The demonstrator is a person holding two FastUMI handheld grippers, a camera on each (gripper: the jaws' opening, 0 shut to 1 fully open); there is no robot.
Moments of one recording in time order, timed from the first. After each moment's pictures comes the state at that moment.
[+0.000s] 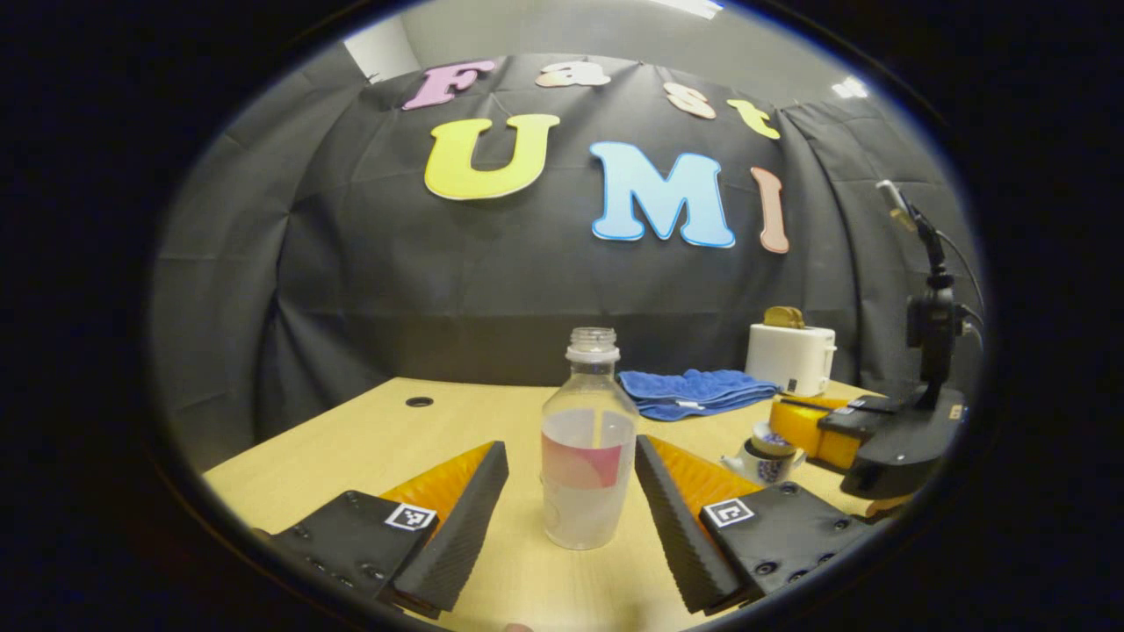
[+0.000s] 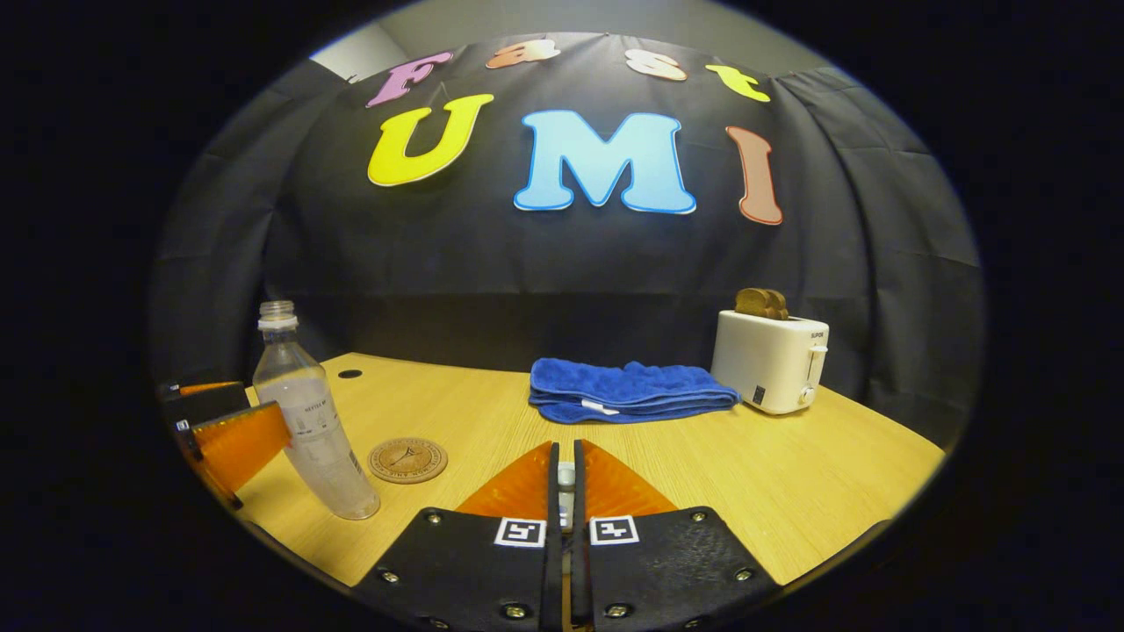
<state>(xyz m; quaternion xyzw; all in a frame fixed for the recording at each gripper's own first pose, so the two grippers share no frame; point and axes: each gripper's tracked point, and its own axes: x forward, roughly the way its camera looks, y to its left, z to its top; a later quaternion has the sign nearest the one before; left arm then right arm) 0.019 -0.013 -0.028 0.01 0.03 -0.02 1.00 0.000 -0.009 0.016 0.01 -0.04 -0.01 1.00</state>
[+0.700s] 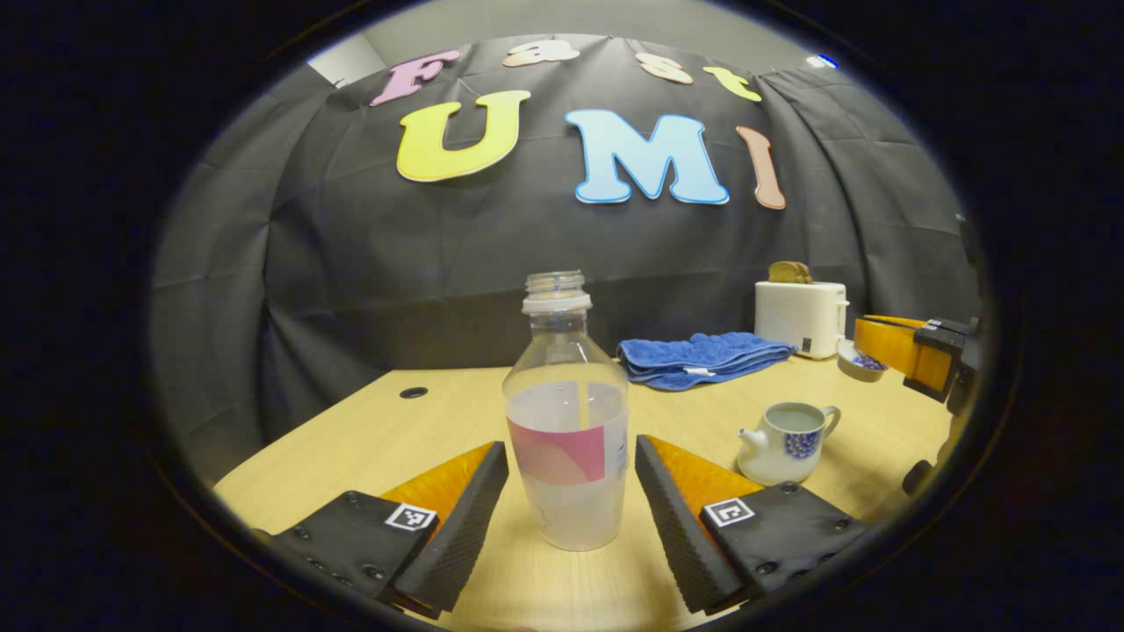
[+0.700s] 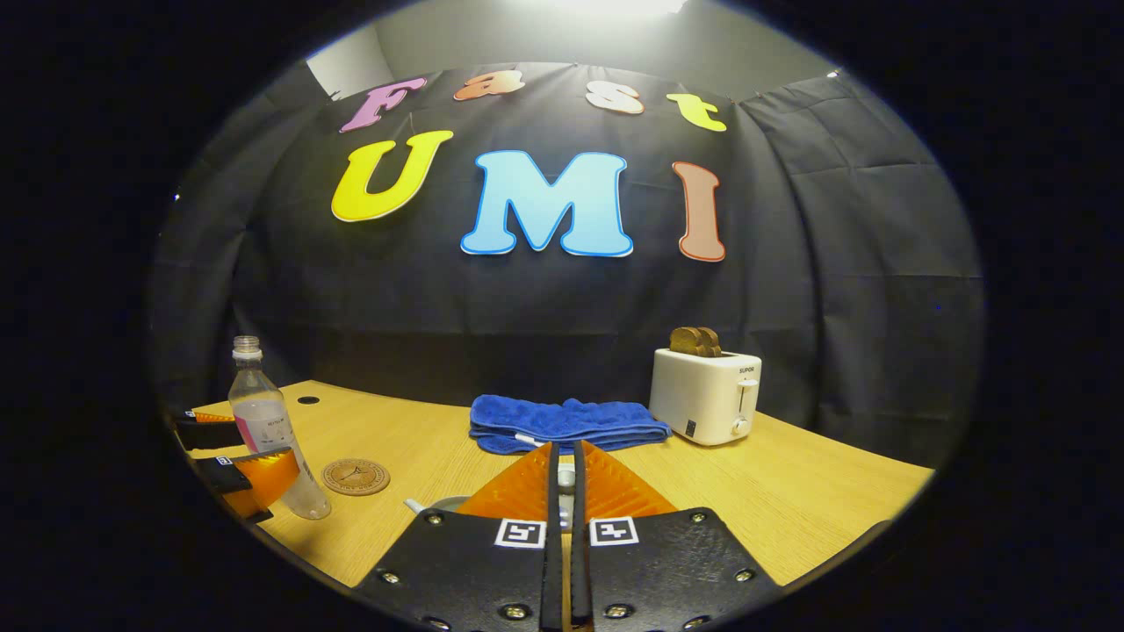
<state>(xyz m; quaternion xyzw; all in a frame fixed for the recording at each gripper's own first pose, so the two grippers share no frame) 0.048 -0.024 -0.058 0.06 0.07 -0.01 1.00 -0.025 -0.076 0.025 0.02 -0.09 -0.07 0.99</state>
